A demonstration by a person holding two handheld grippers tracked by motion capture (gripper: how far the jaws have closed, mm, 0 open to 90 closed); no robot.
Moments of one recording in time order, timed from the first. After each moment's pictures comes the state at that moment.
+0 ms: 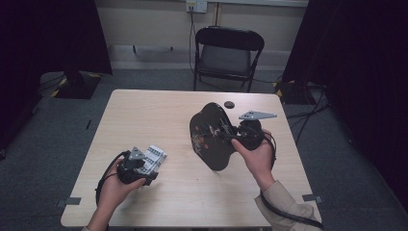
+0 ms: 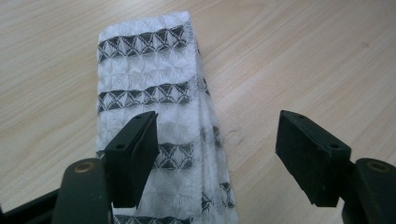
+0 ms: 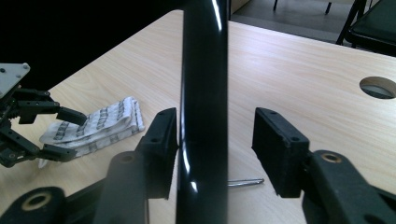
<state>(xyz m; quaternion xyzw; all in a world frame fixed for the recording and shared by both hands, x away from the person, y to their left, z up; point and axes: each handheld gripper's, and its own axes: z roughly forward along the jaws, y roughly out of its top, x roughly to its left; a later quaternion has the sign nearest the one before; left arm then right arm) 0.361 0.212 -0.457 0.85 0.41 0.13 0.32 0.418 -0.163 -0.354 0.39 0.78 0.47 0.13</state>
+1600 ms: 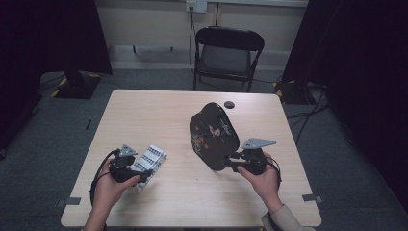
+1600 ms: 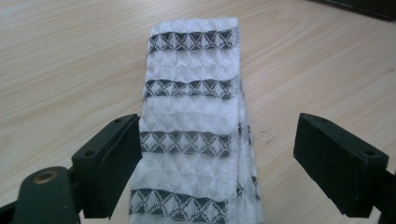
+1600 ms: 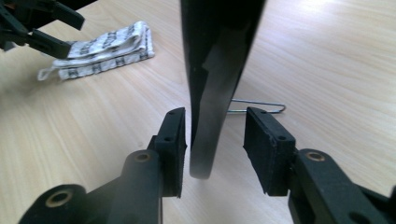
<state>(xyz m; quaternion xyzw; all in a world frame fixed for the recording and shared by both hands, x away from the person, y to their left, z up) 0.362 0.231 -0.453 0.81 0.46 0.15 0.33 0.385 -0.186 -0.424 0.34 0.82 0.45 0.11</state>
